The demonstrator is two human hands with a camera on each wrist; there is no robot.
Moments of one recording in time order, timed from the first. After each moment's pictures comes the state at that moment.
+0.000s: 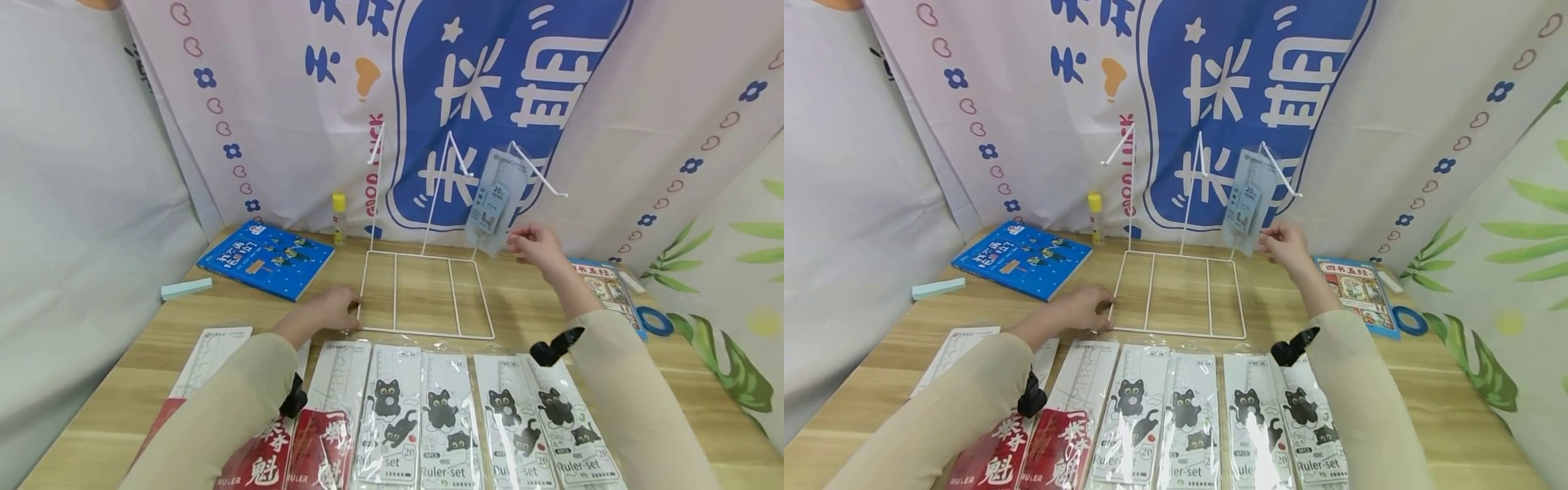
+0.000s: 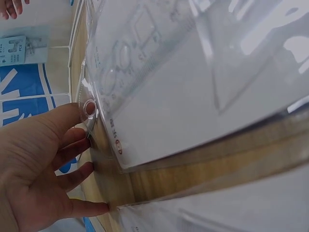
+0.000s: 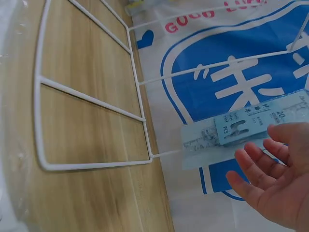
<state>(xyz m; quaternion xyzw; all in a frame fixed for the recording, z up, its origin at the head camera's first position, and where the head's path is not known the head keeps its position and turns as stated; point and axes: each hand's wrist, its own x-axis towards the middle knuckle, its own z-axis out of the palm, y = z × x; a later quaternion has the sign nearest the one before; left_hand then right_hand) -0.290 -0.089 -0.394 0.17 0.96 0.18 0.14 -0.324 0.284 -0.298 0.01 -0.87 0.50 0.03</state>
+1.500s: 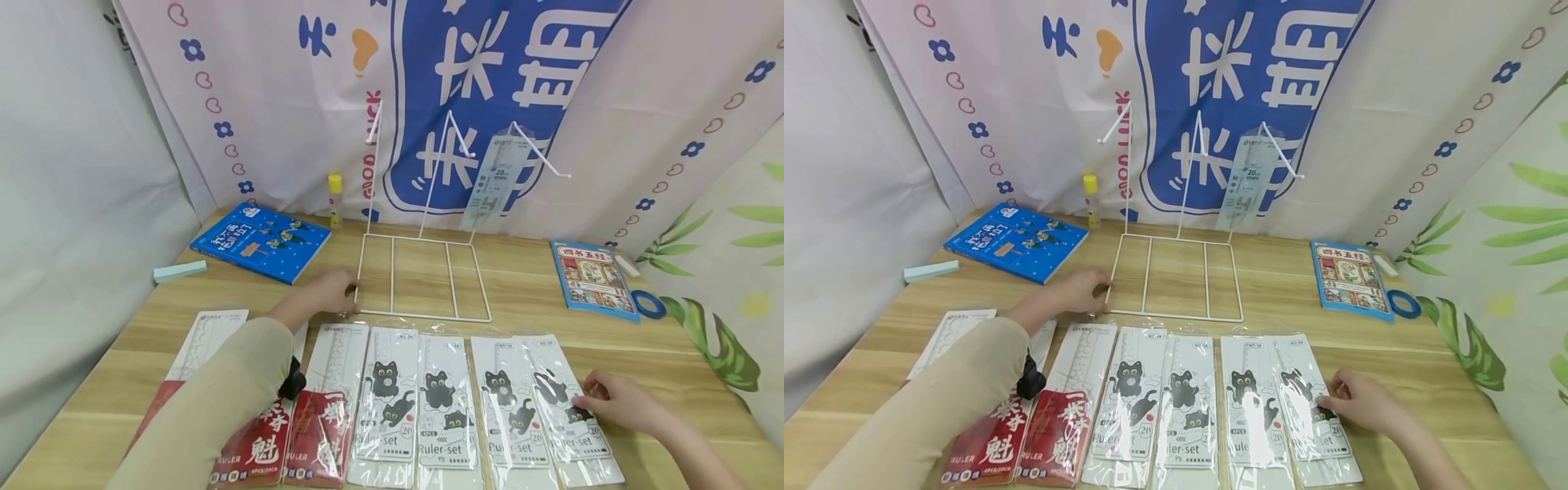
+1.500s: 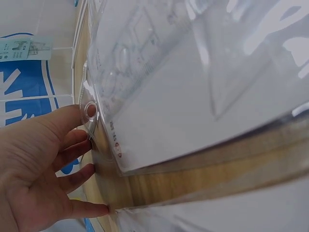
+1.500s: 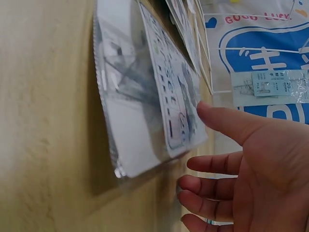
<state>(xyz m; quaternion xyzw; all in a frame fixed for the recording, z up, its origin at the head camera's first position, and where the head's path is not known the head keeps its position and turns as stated) -0.292 -0.093 -0.389 0.21 0.95 0.18 0.14 -0.118 0.373 -0.382 0.06 -0.97 0.20 -0.14</state>
